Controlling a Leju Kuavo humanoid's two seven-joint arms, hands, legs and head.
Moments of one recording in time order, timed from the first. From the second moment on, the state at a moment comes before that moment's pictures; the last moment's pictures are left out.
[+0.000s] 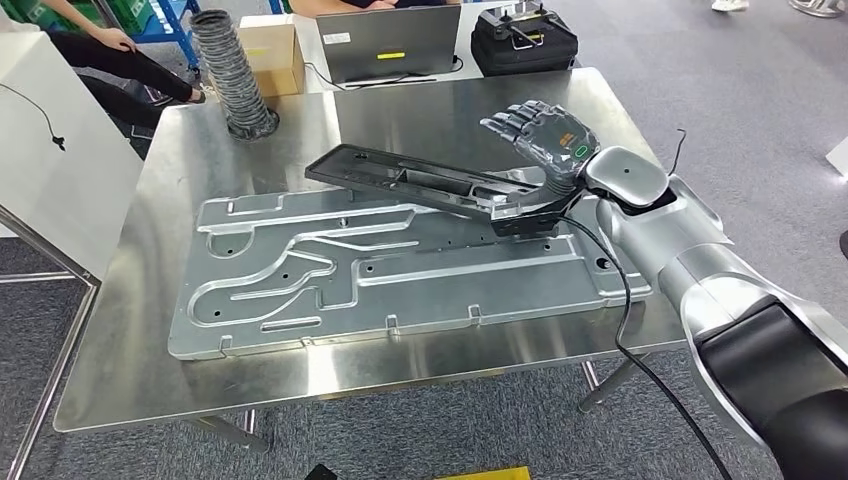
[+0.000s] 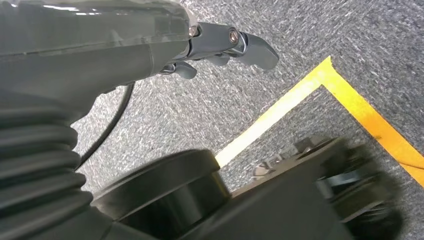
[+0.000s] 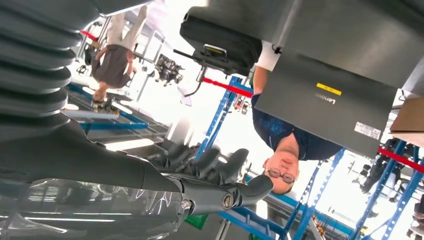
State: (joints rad) left arm -0.17 -0.24 0.74 -0.19 -1.27 0.17 -0.13; right arm -1.21 -0.22 0.89 -0.45 0.97 -0.29 -0.39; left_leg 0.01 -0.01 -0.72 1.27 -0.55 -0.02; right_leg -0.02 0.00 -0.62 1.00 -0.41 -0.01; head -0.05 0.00
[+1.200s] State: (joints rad) left arm -0.10 -0.21 0.77 -0.19 -1.16 0.14 -0.15; right arm -0.38 -0.89 -0.25 -0.55 0.30 -0.47 -0.47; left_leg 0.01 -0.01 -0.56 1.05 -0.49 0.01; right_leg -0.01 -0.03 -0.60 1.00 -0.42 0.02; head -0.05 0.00
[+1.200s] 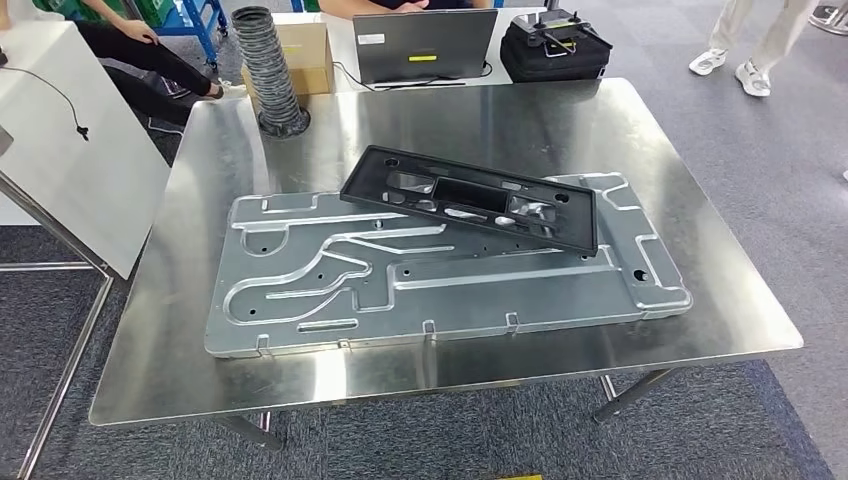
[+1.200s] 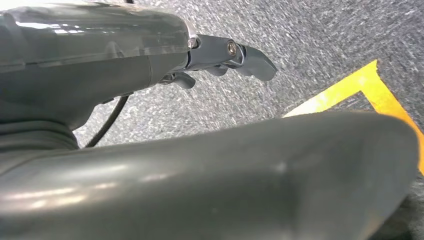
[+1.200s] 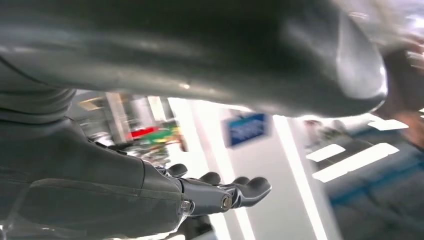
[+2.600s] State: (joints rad) left arm -0.13 -0.20 0.76 -0.19 -1.23 0.13 -0.09; right arm -0.07 -0.04 -0.83 -0.21 0.54 -0.29 -0.20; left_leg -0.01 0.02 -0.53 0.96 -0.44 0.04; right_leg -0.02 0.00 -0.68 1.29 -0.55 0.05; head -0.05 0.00
